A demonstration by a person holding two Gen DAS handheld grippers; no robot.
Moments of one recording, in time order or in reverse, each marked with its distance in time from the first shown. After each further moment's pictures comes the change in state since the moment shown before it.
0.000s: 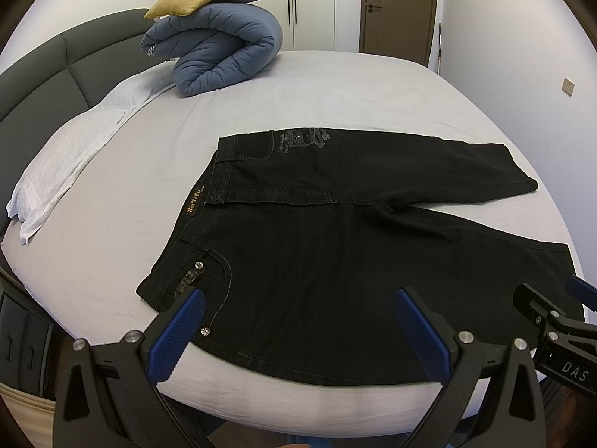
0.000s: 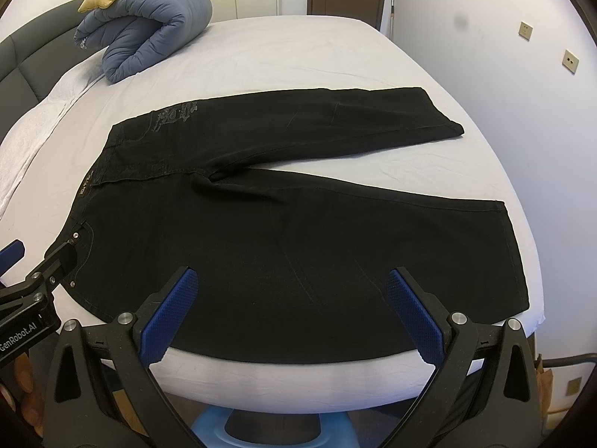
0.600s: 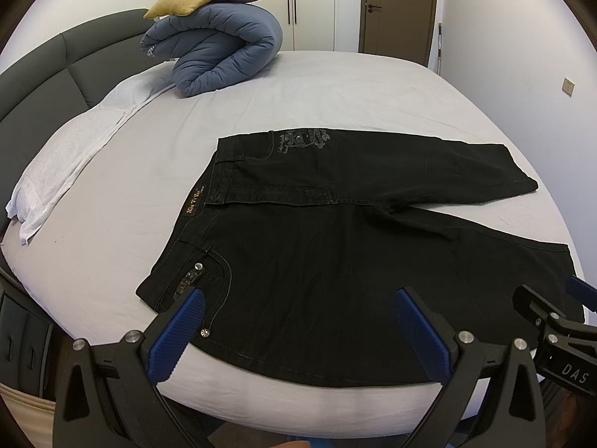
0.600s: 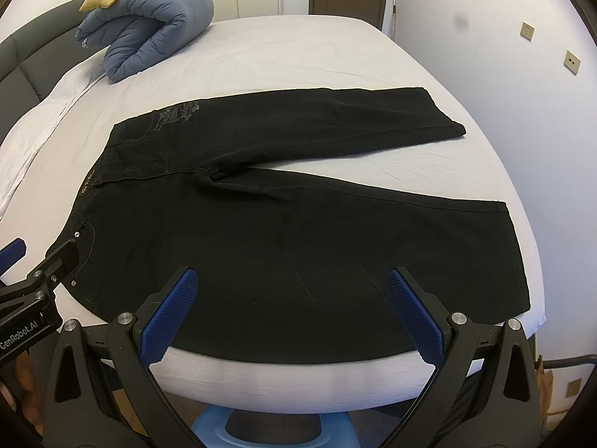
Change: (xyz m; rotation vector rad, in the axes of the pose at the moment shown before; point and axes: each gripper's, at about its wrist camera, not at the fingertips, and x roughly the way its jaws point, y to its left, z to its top) left arm 0.001 0.000 -0.001 0.000 0.001 0.000; right arm -0.001 0.005 -0.005 -0.005 0.001 0.003
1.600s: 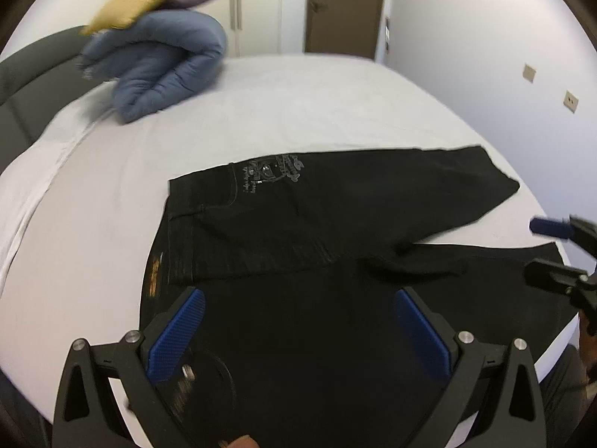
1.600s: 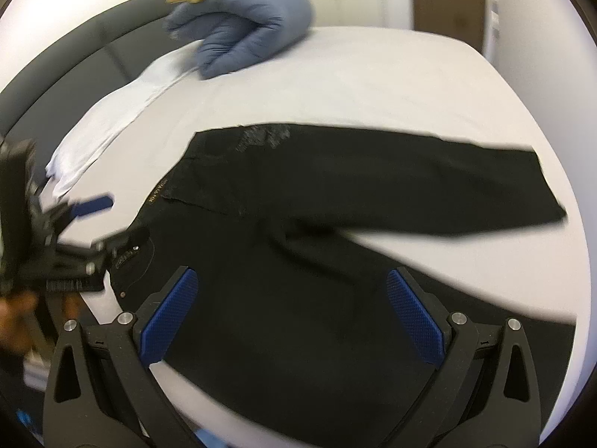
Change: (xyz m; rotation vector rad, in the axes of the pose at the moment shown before) left arm 0.083 0.029 0.090 0.160 0.017 -0.196; right arm 0.058 0.006 0.110 -0.256 -0.022 0.414
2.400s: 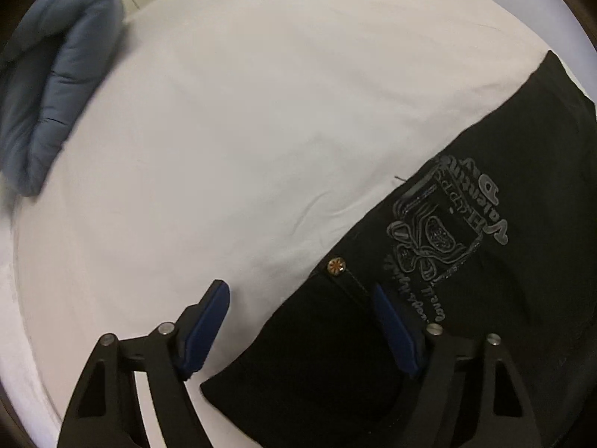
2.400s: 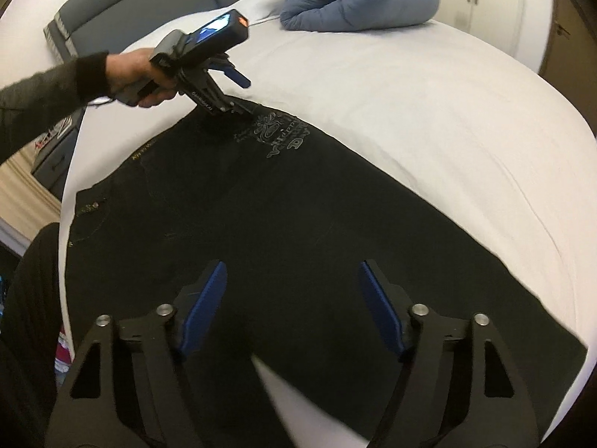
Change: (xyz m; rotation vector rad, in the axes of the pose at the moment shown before) left arm 0.278 0.125 0.165 0.409 0.399 -0.047; right arm 0.171 -0.096 0.138 -0.426 0.176 0.241
